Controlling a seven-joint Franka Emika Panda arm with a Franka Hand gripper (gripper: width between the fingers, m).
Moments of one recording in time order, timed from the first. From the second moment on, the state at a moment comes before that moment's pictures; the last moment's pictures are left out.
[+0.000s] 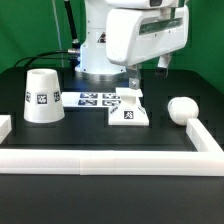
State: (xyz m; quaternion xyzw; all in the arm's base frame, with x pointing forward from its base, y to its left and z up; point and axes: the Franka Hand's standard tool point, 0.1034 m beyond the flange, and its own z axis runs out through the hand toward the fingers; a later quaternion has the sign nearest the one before) arm 0.566 0.056 0.115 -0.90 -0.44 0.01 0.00
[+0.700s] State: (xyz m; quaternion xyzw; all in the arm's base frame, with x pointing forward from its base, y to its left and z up) arm 0.565 0.056 0.114 -0.90 -0.44 0.01 0.00
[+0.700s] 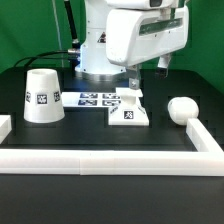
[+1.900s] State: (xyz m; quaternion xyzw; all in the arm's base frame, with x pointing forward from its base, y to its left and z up) arm 0.528 0.036 0.103 -0.99 -0.17 0.02 0.00
